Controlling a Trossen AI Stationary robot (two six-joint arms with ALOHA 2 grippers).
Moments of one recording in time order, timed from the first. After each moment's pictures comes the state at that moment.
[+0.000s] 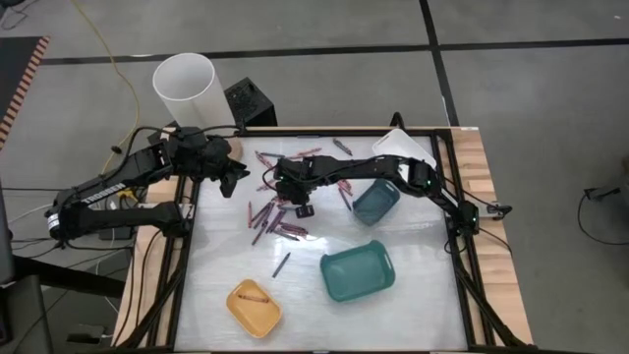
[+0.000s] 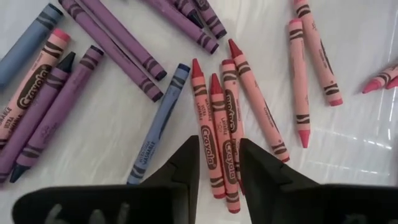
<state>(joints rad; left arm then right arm) 0.48 0.80 0.90 -0.64 0.12 -0.27 -0.19 2.28 1.95 -0.70 -0.03 -0.45</state>
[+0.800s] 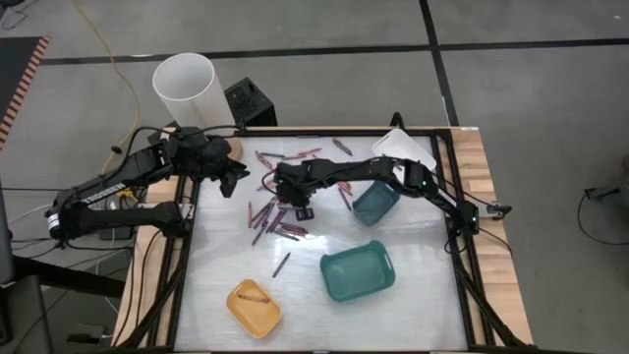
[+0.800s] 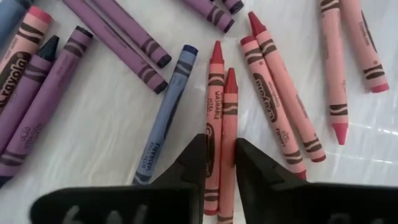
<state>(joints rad) 0.48 0.80 0.90 -0.64 0.12 -0.27 -0.19 2.33 1.95 -0.73 -0.03 -0.42</state>
